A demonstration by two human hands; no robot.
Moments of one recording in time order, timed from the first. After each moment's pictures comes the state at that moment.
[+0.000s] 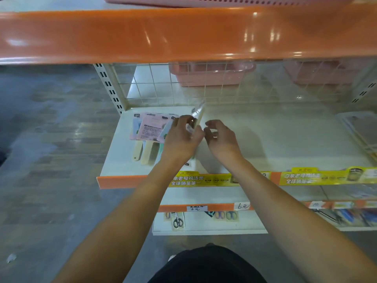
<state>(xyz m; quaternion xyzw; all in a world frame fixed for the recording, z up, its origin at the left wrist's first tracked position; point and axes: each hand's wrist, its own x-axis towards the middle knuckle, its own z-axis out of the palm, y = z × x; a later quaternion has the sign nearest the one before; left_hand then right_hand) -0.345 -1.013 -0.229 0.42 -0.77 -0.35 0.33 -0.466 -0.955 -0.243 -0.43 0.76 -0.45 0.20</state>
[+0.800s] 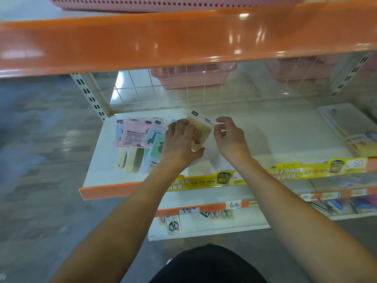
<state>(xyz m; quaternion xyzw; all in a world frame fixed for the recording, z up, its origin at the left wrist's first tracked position) -0.379 -1.010 -0.255 0.32 -0.91 -0.09 0.24 -0.524 -0.926 -0.244 -0.40 0.79 -0.44 0.16</state>
